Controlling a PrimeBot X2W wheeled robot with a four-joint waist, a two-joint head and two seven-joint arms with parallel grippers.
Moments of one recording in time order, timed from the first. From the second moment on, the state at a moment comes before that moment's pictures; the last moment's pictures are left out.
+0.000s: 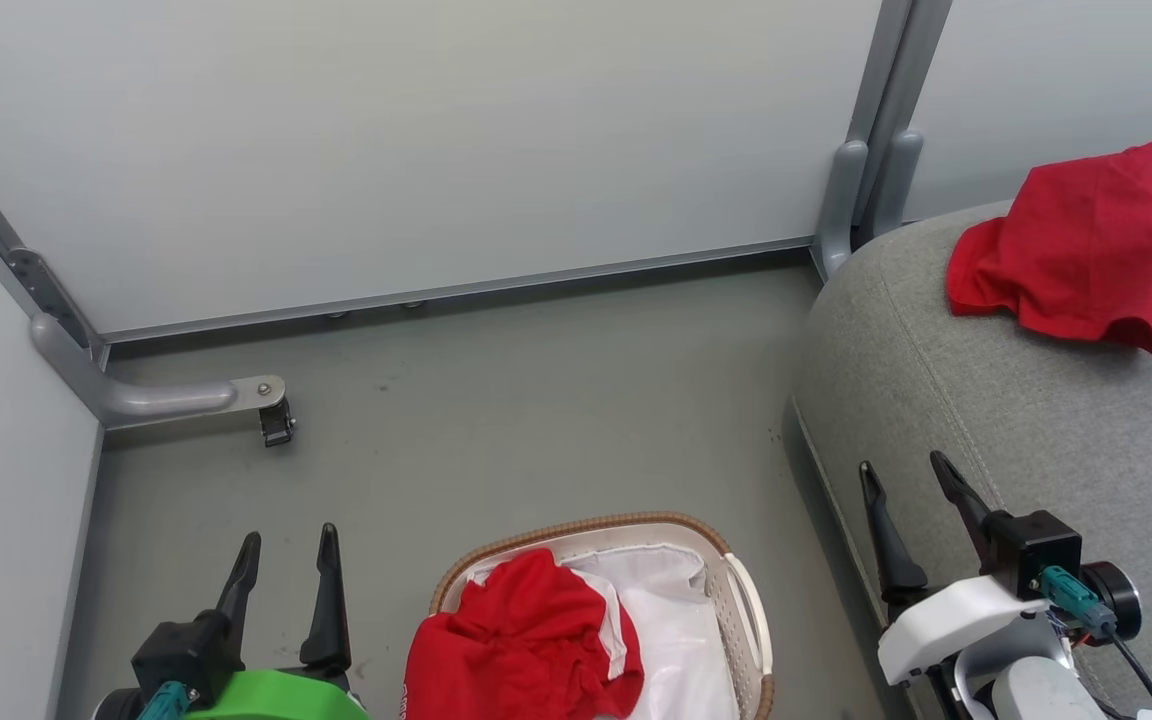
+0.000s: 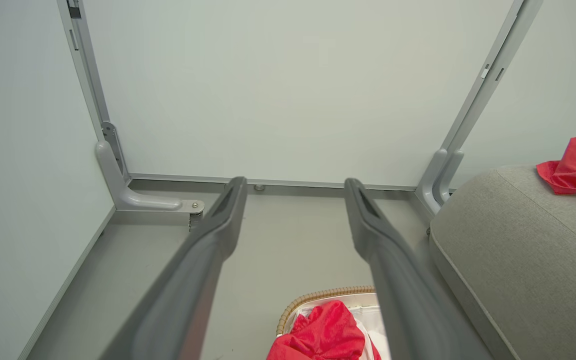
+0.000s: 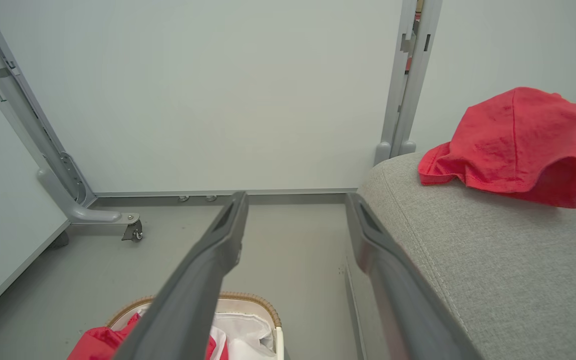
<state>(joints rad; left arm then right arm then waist) 0.02 0.05 -0.06 0.27 -0.27 -0.12 -0.26 -0.11 -0.05 0.05 0.31 0.13 0.13 -0.26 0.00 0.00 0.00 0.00</state>
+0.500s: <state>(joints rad) 0.02 0.05 -0.08 0.28 -0.26 -0.12 -0.26 -0.11 -0.05 0.06 0.32 0.14 0.13 -0.26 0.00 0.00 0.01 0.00</state>
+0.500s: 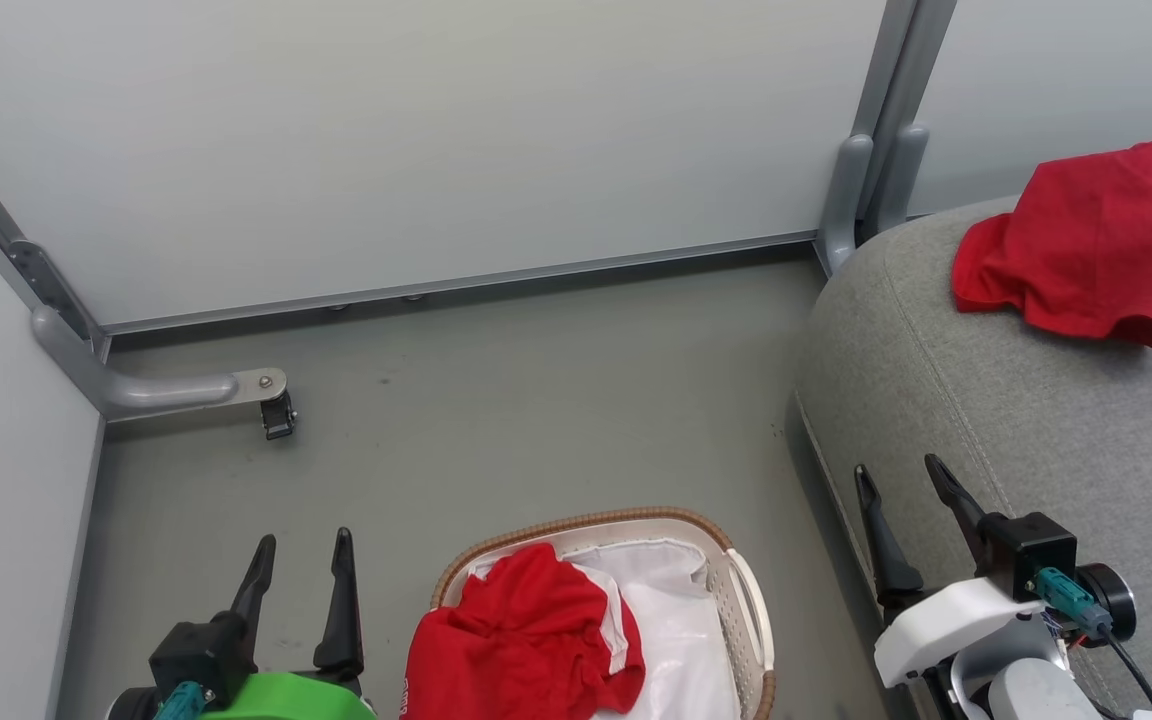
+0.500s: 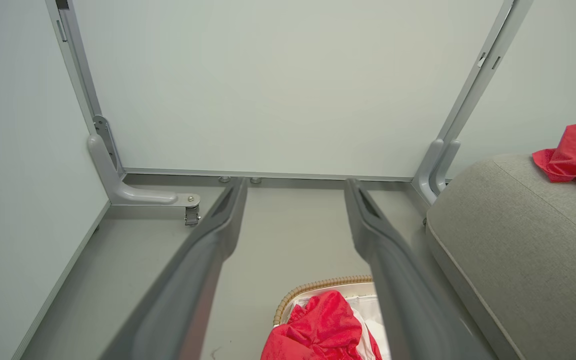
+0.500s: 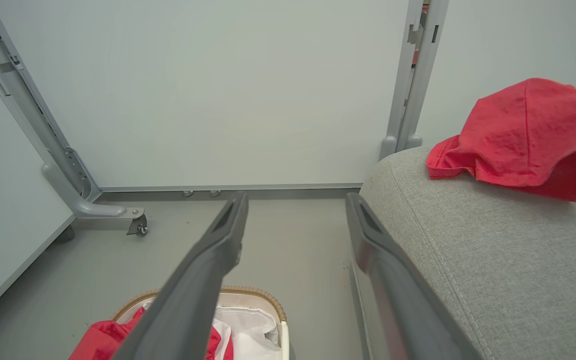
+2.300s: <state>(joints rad) -0.85 0.06 -1.00 1.20 -0.04 -0.12 -0.20 -0.56 -0.05 0.00 -0.09 0.22 0.13 -0.26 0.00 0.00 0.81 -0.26</state>
